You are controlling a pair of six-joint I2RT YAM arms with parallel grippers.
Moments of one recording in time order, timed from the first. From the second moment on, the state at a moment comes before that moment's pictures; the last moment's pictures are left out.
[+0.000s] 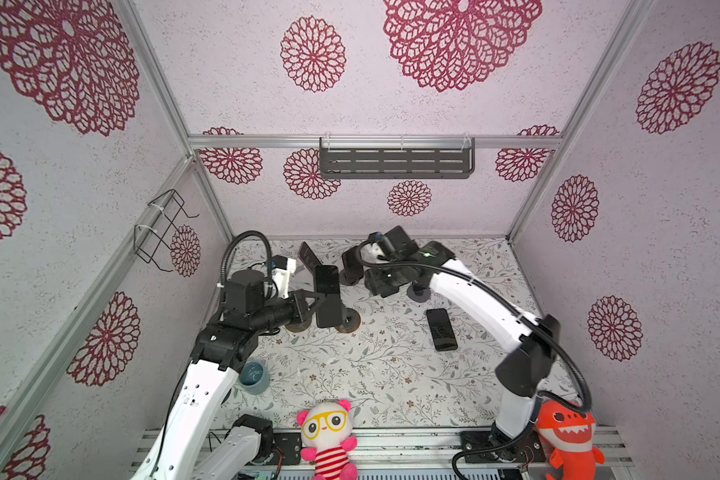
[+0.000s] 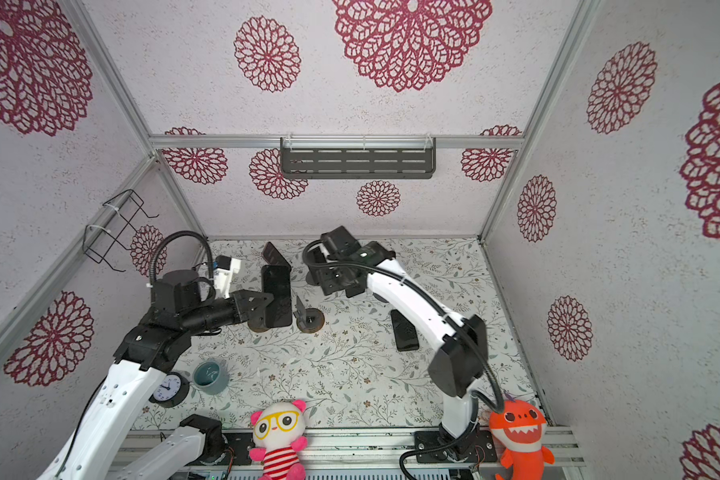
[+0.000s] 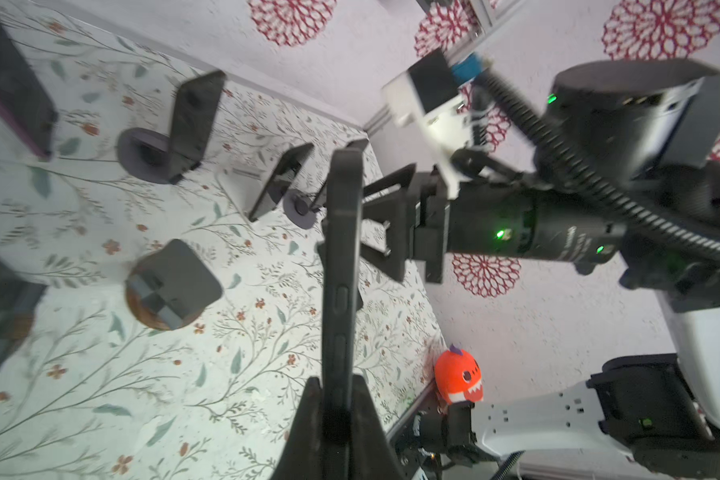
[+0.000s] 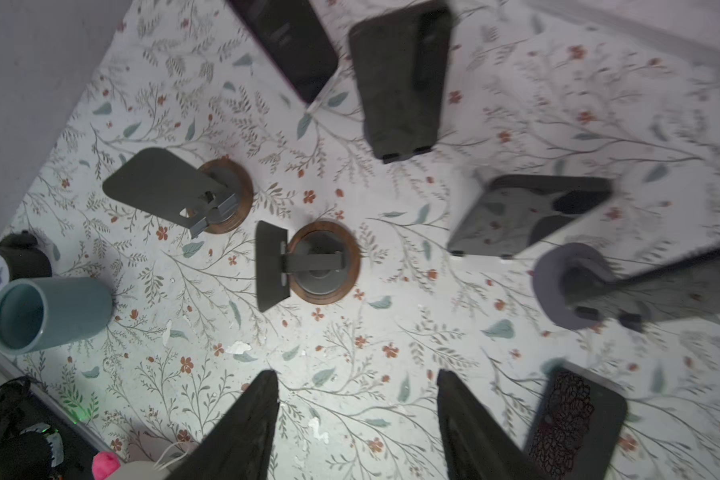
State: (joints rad) left arm -0.32 0.98 1.07 -0.58 0.53 -0.57; right arm 0.70 1.76 1.85 -1.00 0.01 0.26
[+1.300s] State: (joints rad) left arm -0.86 1.85 1.21 -0.09 0.22 -1.06; right arm 0.01 1.37 0.97 -0.65 -0.14 0.18
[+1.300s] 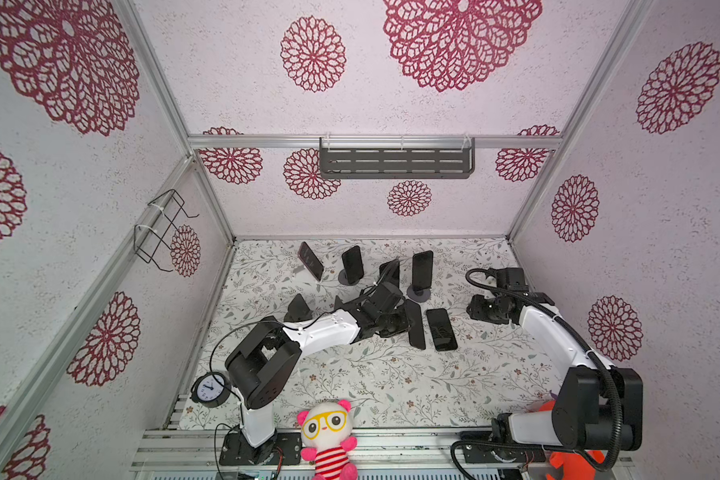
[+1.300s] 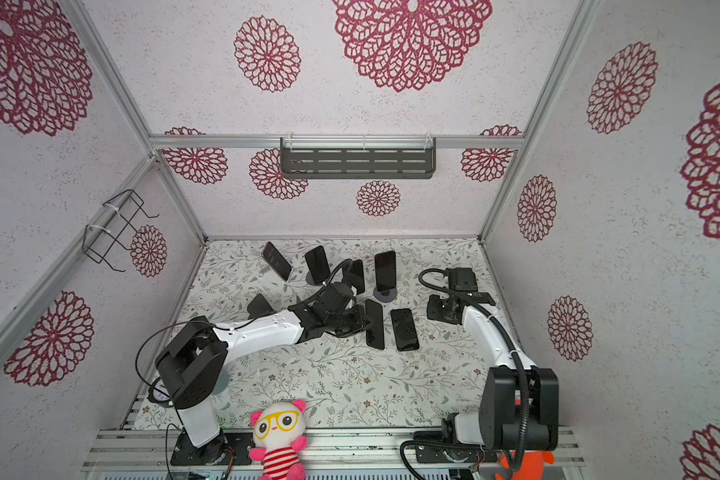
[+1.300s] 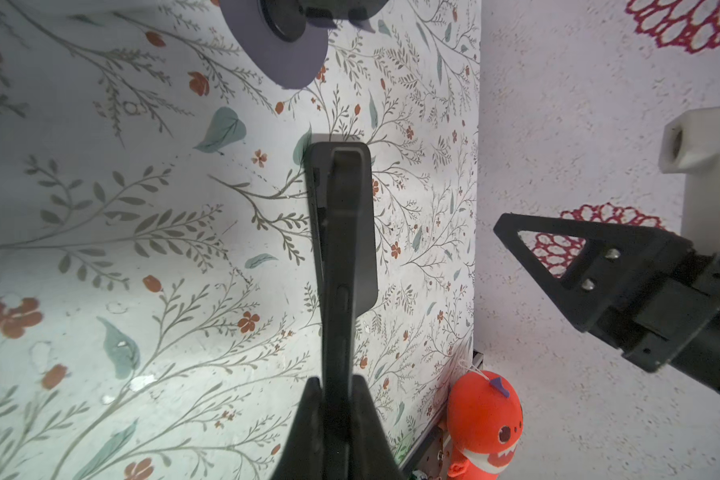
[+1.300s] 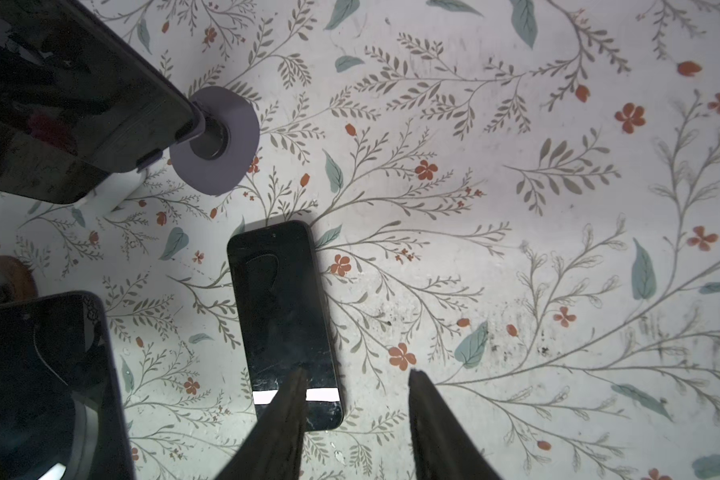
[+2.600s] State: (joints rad) left arm -0.87 2.12 1.33 0.03 0.24 -1.14; right arm 0.04 1.47 0.74 -0.36 -0.16 0.27
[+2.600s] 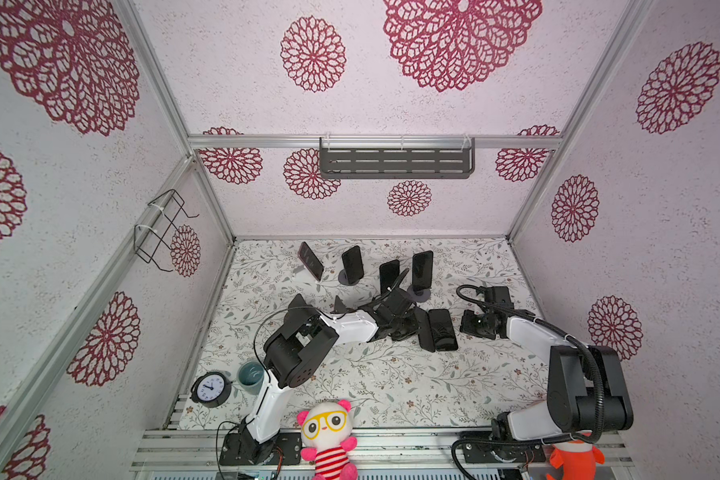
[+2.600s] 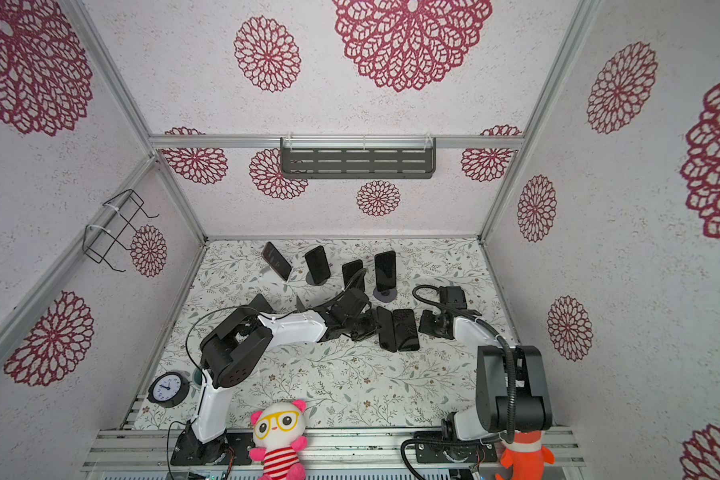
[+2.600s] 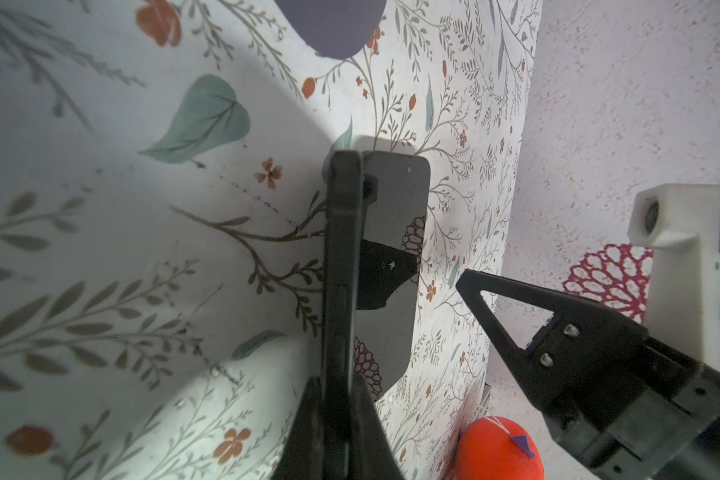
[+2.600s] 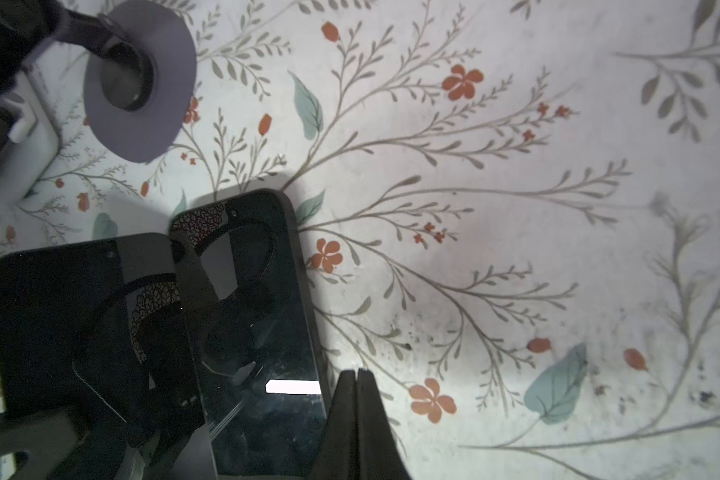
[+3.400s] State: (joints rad) left arm -0.87 2.16 1.34 0.07 0.26 -1.20; right arm 0.04 1.51 0.71 -0.32 -0.12 0.29
